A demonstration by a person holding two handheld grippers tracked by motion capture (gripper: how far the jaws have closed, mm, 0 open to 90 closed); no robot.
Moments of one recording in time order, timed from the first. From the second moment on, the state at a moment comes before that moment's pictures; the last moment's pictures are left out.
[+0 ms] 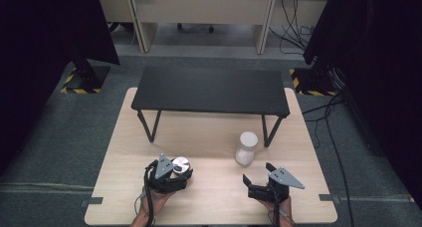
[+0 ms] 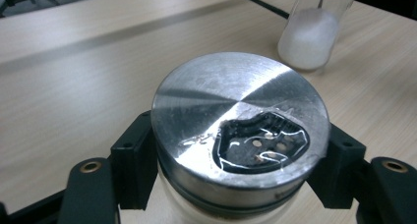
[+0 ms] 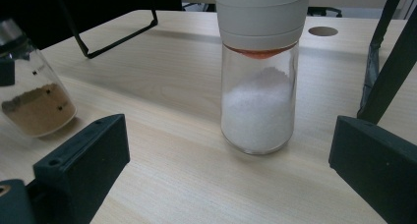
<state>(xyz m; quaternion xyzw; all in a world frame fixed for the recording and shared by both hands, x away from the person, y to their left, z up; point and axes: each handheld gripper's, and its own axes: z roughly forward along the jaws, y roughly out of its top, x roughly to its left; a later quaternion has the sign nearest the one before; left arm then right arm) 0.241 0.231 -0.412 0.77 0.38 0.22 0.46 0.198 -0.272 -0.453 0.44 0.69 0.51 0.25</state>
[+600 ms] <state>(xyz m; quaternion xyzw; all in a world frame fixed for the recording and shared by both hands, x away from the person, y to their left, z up) 0.277 0.240 -0.334 0.77 0.38 0.21 0.47 0.199 -0.273 -0.453 0.44 0.69 0.51 0.24</state>
